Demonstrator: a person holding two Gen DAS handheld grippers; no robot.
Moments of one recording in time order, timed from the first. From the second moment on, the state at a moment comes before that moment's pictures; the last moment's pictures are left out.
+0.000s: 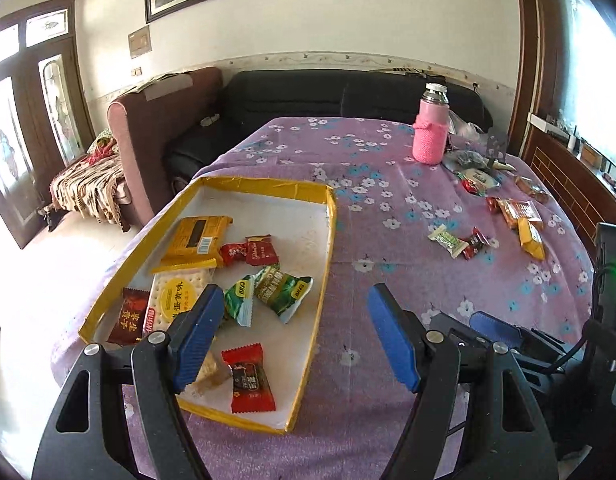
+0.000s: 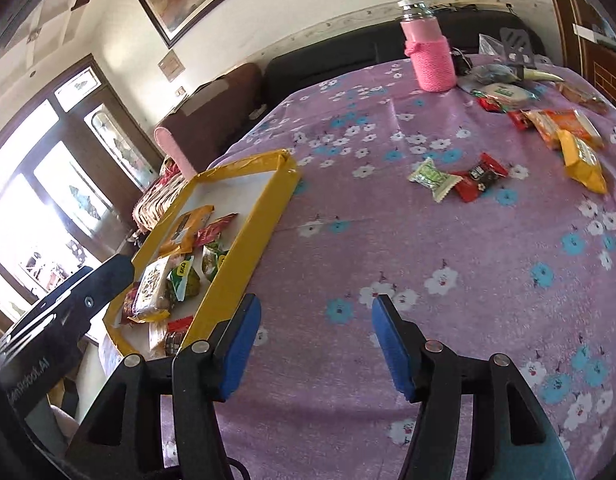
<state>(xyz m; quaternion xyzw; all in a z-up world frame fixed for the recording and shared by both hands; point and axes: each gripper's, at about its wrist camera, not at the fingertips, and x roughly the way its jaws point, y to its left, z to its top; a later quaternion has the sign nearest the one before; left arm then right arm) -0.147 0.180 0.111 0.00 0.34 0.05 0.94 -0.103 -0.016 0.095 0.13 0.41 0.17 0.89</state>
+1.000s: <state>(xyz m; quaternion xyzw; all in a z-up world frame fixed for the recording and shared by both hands) -0.196 0.298 0.097 -0.17 0.31 0.12 0.93 -0.125 0.032 0.086 0.12 0.43 0.26 0.86</state>
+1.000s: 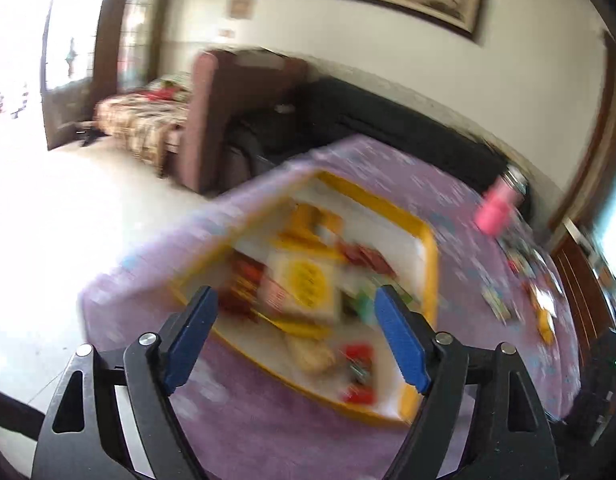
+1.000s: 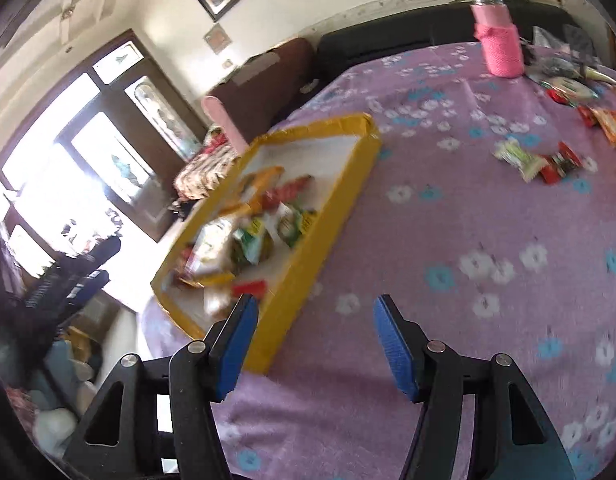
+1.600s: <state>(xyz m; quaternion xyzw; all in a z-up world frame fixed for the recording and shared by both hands) -0.200 0.121 0.072 -0.05 0.38 -0.08 0.92 -0.184 -0.049 0.068 0.11 0.37 0.11 0.92</state>
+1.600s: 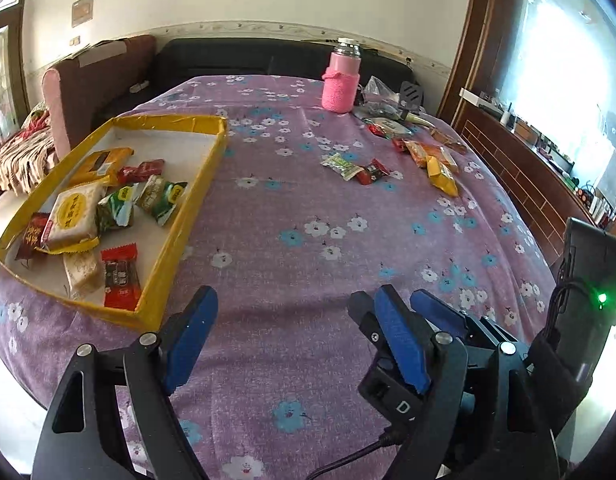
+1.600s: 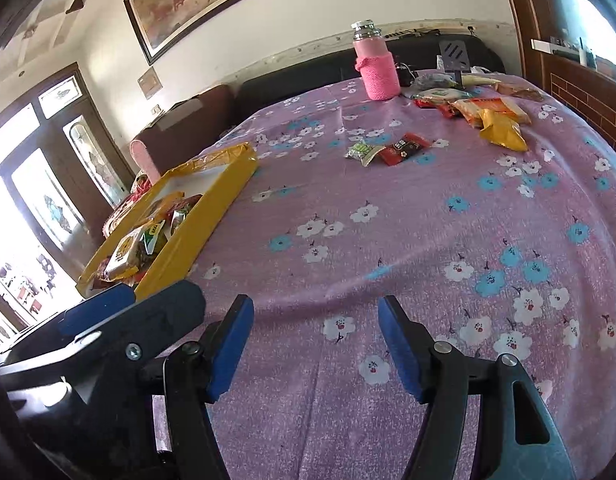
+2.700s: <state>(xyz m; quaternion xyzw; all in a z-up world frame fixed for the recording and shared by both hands) -0.179 0.164 0.062 -0.13 0.41 -0.12 0.90 -0.167 -0.025 0.062 0.09 0.39 0.14 0.91</state>
